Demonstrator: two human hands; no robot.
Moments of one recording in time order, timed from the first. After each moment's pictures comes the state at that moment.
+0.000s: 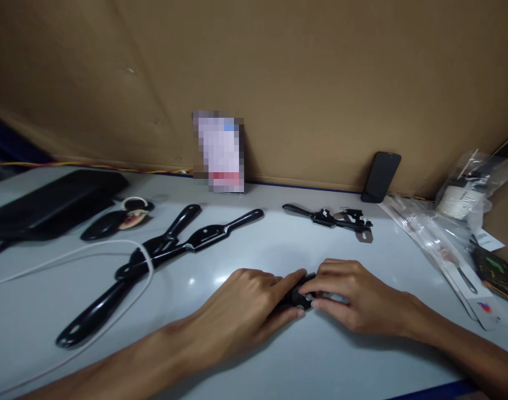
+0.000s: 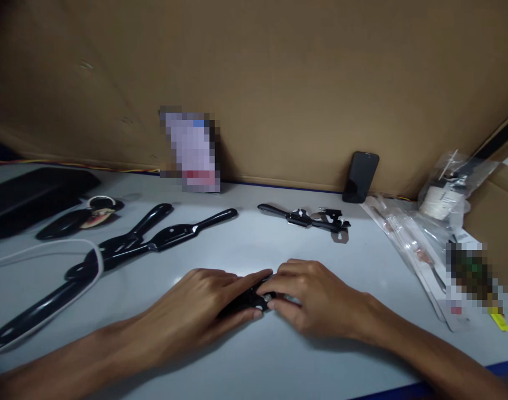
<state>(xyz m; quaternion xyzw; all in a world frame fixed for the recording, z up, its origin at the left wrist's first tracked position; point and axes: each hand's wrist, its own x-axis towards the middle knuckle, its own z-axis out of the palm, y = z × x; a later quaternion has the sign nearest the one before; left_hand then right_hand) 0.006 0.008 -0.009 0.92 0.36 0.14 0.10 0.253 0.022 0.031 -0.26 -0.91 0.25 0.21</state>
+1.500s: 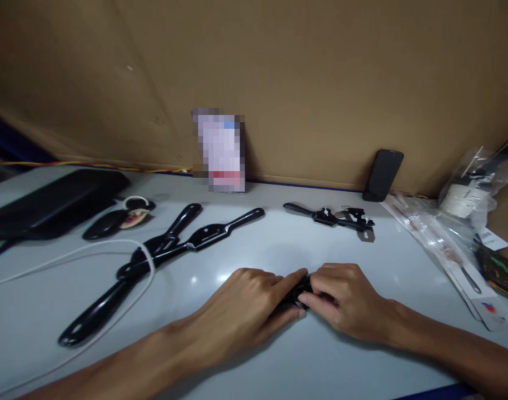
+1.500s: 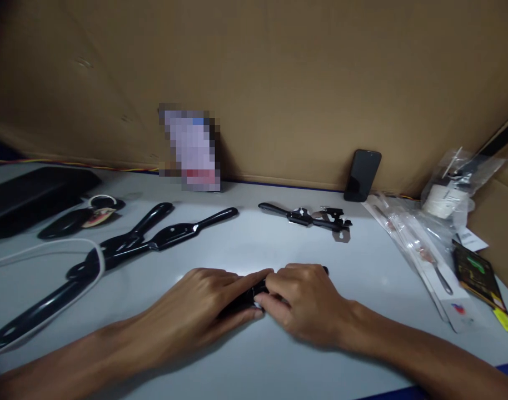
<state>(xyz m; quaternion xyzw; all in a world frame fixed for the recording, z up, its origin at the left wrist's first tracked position) 0.006 0.007 -0.007 0.92 0.35 0.13 0.11 0.237 0.017 -0.001 -0.31 -0.88 0.20 0.29</state>
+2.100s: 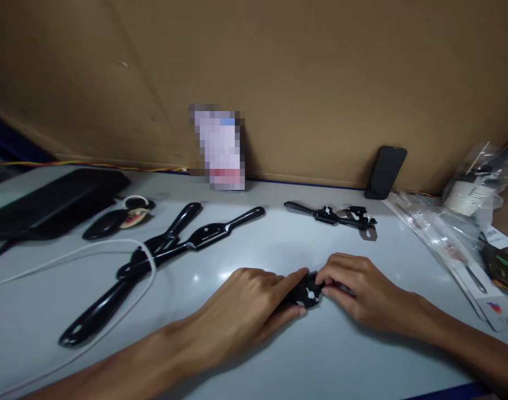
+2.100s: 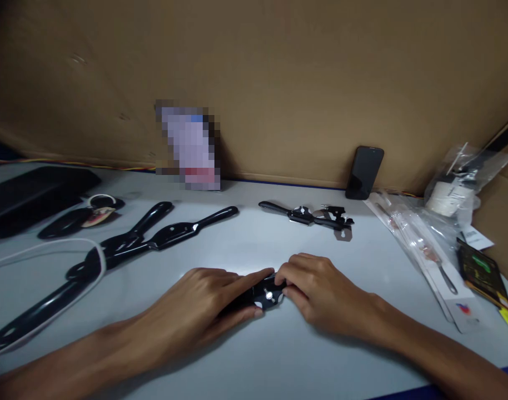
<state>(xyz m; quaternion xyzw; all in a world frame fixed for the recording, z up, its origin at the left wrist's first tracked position) 0.006 0.008 -0.008 0.93 0.35 0.12 0.09 0.260 0.024 0.017 -0.30 -0.90 0.25 0.21</state>
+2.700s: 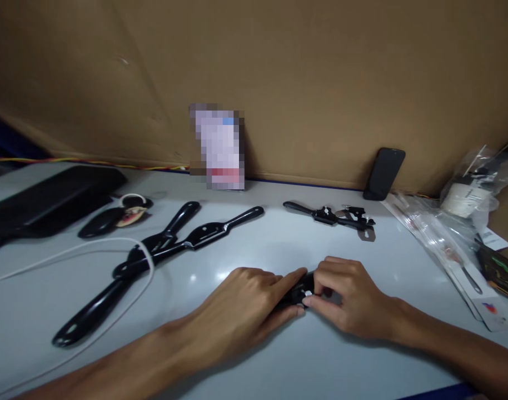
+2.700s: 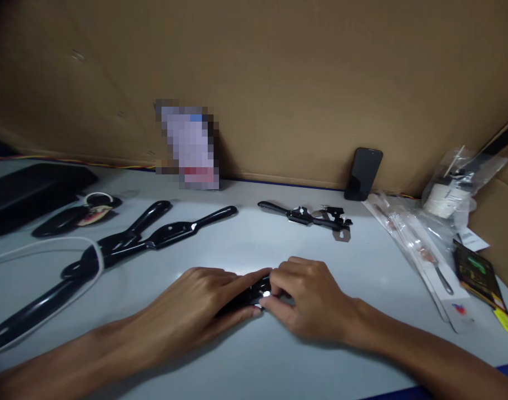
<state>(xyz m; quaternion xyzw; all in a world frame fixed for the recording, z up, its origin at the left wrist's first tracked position) 0.005 0.007 -0.009 0.92 0.35 0.13 0.10 0.244 0.019 0.001 -0.31 -0.89 0.21 0.27</state>
